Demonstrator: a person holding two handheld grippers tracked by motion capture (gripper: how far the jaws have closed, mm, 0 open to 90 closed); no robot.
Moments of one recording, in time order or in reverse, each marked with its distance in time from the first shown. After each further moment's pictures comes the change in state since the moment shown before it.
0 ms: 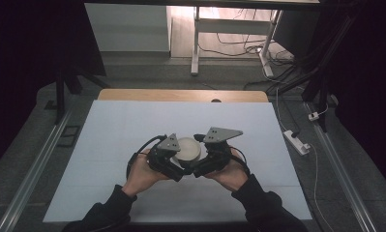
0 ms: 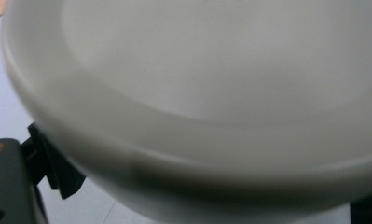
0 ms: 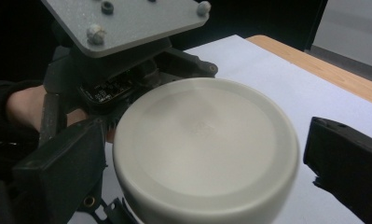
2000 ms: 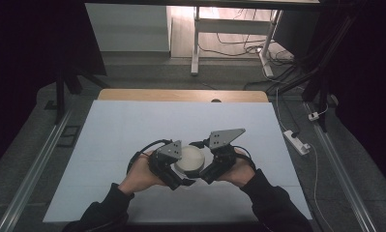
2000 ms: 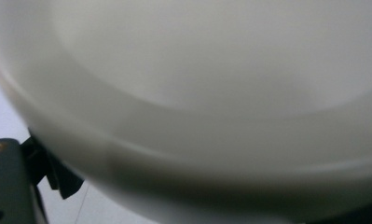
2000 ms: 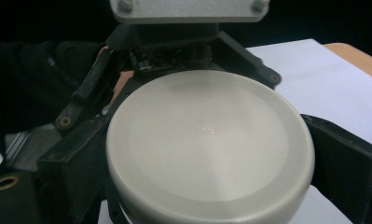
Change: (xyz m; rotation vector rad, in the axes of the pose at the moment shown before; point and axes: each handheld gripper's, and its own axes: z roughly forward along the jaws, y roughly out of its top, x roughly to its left) left arm -0.008 0.003 0.000 0.038 -0.193 0.147; right arm -0.013 -0.006 -0.010 0.025 0.314 -0.143
